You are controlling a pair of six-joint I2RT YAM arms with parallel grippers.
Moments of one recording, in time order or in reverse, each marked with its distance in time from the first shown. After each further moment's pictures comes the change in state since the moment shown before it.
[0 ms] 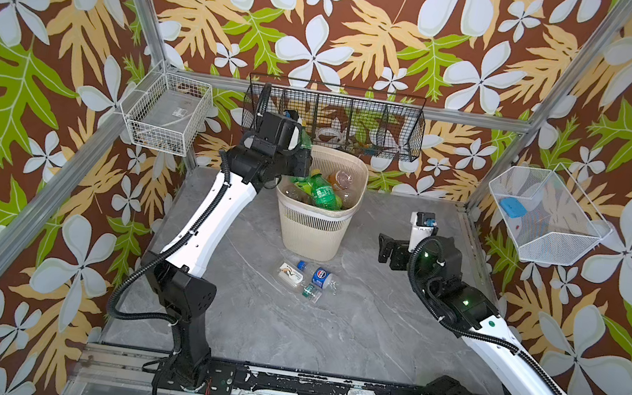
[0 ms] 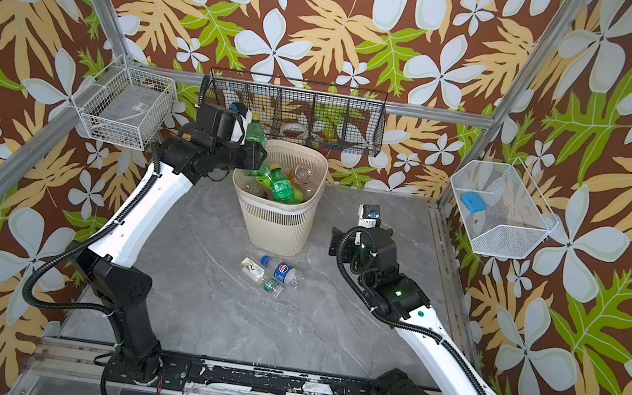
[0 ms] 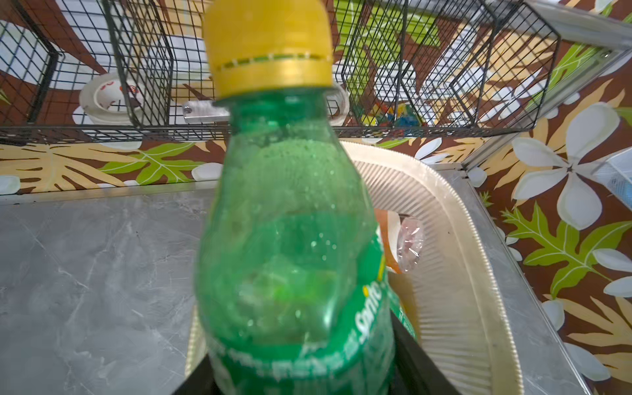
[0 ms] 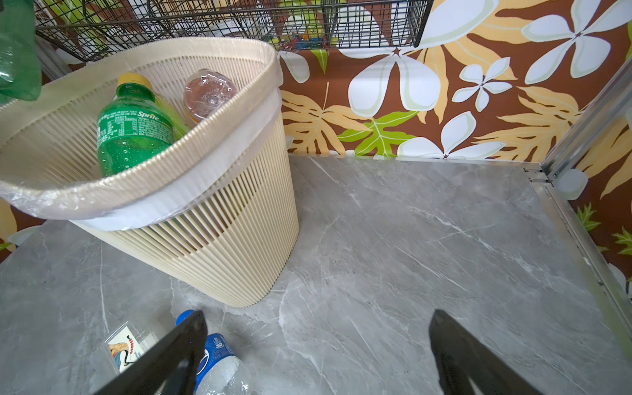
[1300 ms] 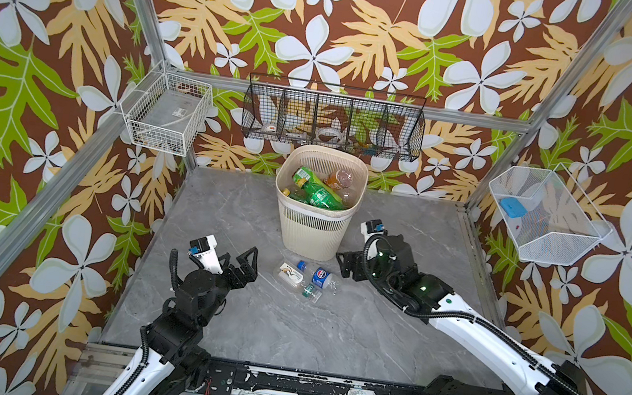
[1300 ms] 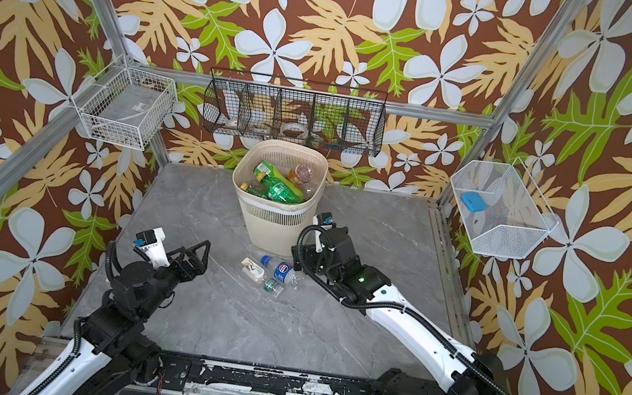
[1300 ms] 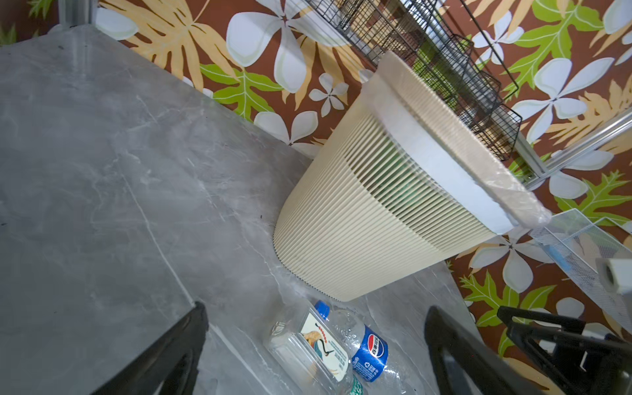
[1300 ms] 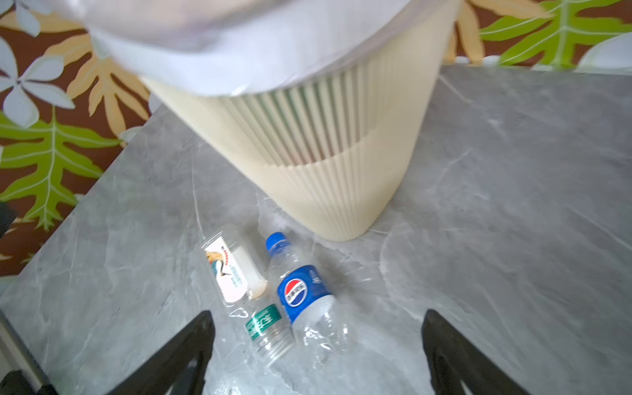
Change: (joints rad) left arm 0.000 -1.430 -1.824 0.733 -0.192 -0.440; right arm 0.213 0.262 0.005 0.056 -0.197 0.124
